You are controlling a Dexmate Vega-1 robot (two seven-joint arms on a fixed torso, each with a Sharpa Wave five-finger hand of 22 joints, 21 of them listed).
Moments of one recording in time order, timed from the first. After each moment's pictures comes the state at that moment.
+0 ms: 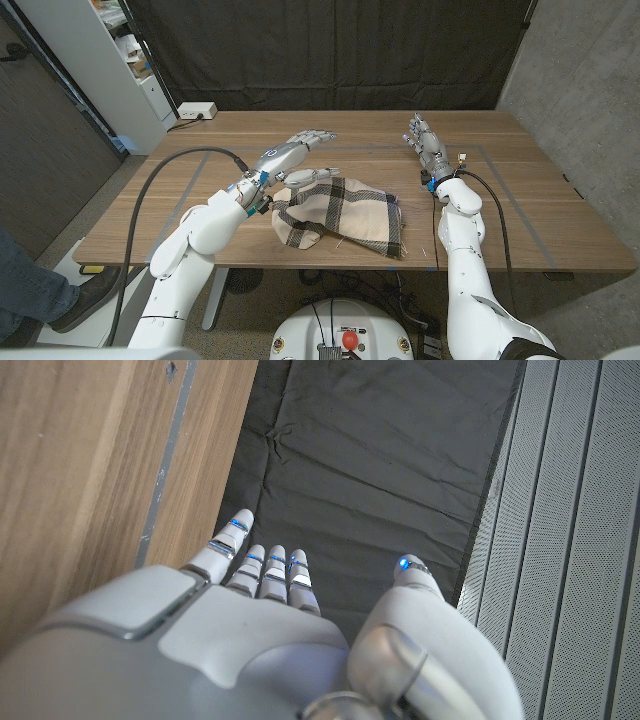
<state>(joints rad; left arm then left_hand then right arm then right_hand) 1.28 0.16 -0.09 -2.03 0.83 -0.60 -0.28 0.50 -0.02 0.38 -0.16 0.22 0.17 0.00 0.22 0.18 0.10 -0.02 0.25 0.20 0.04 0.03 0.20 0.17 -0.03 0.15 0.23 0.18 -0.81 0.21 0.39 -1.28 -0.14 0.27 0.47 0.31 -0.02 0.19 -0.02 0.34 0.14 0.05 0.20 0.19 0.10 0.05 0.20 0.18 0.03 0.00 0.21 0.21 0.25 -0.02 0.20 0.17</state>
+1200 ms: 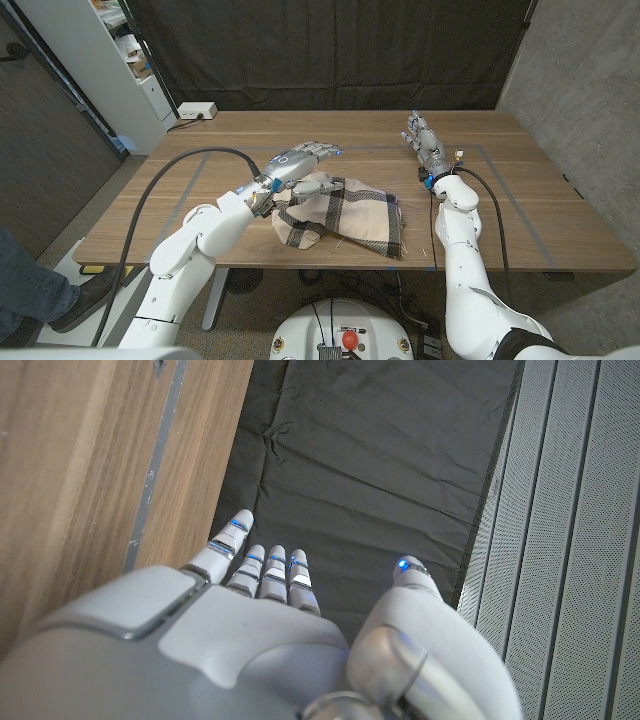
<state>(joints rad) 1.30 0.26 -0.01 -2.09 0.99 -0.50 -0.25 0.53 -0.03 0.37 -0.16 0.22 0.20 -0.01 0.20 0.18 0.12 -0.03 0.24 0.20 0.10 0.04 0.20 0.18 0.06 0.21 0.24 0.19 -0.78 0.21 0.39 -1.23 -0.15 0.28 0.46 0.30 -0.02 0.18 -0.02 0.34 0.14 0.05 0.20 0.19 0.10 0.05 0.20 0.18 0.03 0.00 0.21 0.21 0.25 -0.02 0.19 0.17</state>
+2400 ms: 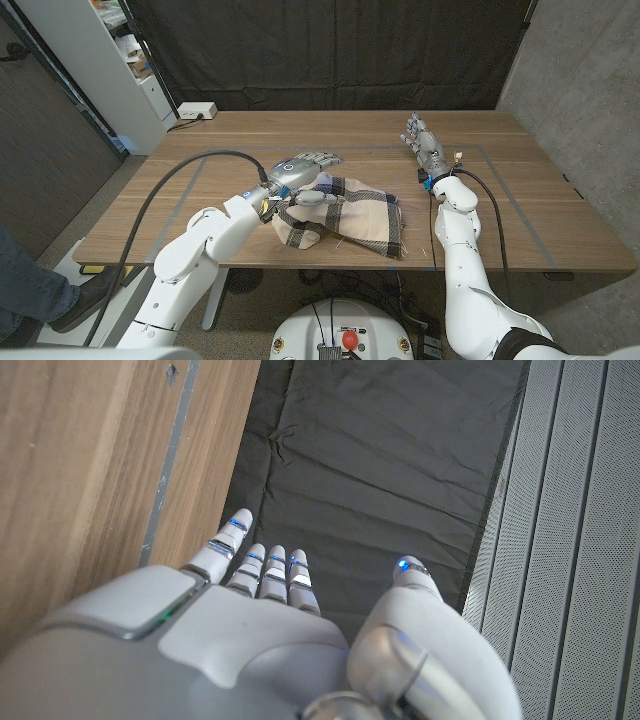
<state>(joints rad) 1.32 0.32 0.05 -2.14 1.10 -0.37 -0.27 0.44 -0.14 0.29 -0.12 0.23 0.16 -0.04 0.19 0.18 0.09 0.00 0.23 0.21 0.10 0.09 0.20 0.19 0.12 0.22 0.26 0.19 -0.77 0.21 0.40 -1.21 -0.16 0.28 0.46 0.30 -0.02 0.18 -0.02 0.34 0.14 0.05 0.20 0.19 0.10 0.05 0.20 0.18 0.03 0.01 0.21 0.21 0.26 -0.01 0.19 0.17</state>
